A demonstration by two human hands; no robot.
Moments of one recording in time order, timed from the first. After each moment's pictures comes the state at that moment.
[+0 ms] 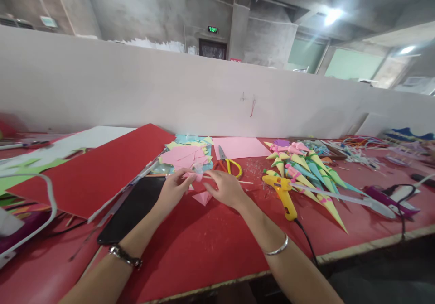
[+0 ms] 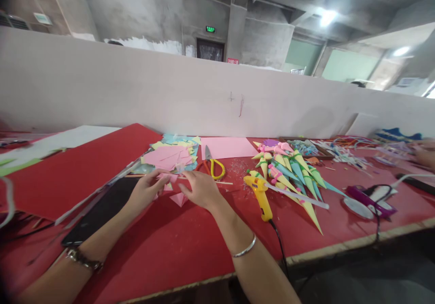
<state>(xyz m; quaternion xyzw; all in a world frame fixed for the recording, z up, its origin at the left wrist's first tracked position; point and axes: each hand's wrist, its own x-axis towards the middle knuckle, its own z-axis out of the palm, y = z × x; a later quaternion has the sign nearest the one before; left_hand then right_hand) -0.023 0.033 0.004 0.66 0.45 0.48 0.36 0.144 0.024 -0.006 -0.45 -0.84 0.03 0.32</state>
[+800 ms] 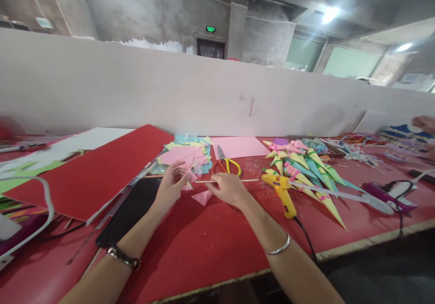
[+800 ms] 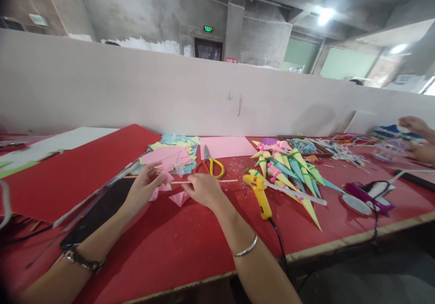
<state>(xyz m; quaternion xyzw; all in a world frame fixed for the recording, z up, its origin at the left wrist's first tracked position) -0.025 0.043 -0.002 0.60 0.41 0.57 0.39 0.150 0.024 -0.002 -0.50 -0.83 0.00 0.24</state>
